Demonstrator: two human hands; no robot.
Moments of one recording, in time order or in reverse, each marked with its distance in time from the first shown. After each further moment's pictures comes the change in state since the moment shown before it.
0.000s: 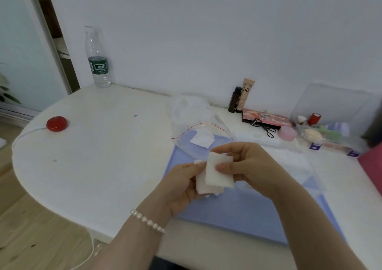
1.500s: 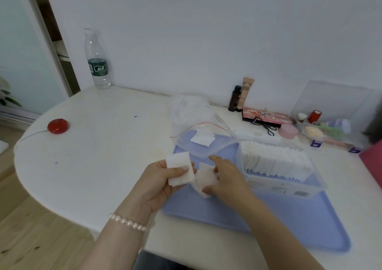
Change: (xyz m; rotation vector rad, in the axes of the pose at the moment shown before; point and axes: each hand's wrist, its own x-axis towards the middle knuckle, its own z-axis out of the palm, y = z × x) left_hand -0.008 0.011 -0.035 -0.161 0.146 0.095; right_hand 0.034 0.073 0.028 -0.849 0.219 0.016
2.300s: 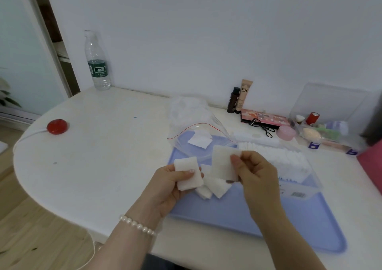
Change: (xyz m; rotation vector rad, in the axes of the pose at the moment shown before) left_hand 0.004 -0.017 0.013 -0.001 -0.018 -0.022; right_hand -0.039 -0.010 -0.036 0.920 0.468 -0.087
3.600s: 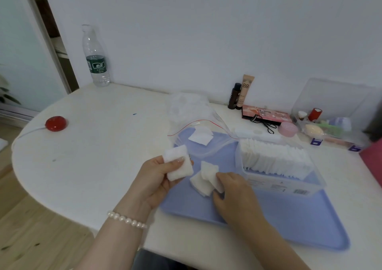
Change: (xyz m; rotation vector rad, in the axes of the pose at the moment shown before) left_hand -0.001 0.017 -0.012 -0.050 0.040 0.064; right_hand -0.011 0.061 0.004 -1.060 -0.249 -0.296
